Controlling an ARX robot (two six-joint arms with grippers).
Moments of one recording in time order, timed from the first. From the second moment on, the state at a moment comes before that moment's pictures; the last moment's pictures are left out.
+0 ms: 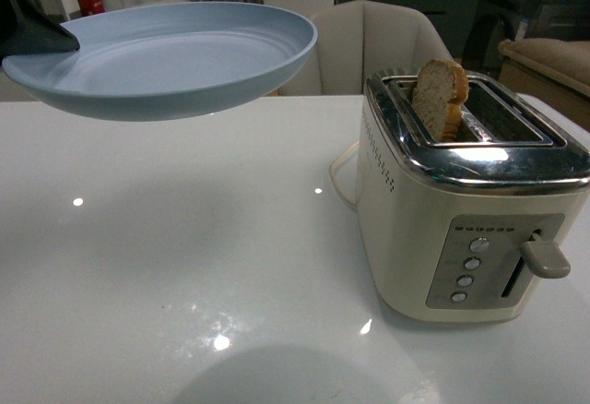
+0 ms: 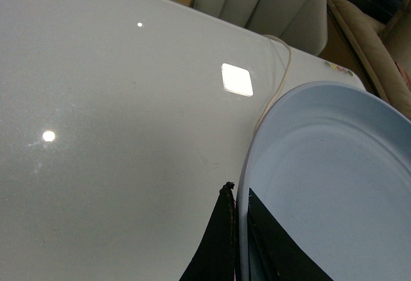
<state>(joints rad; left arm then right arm) -0.06 1.50 0.92 0.17 0.21 -0.44 0.00 0.30 0.08 0.22 0.00 0.01</state>
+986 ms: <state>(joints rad) -0.06 1.50 0.92 0.17 0.21 -0.44 0.00 0.16 0.01 0.15 0.00 0.01</state>
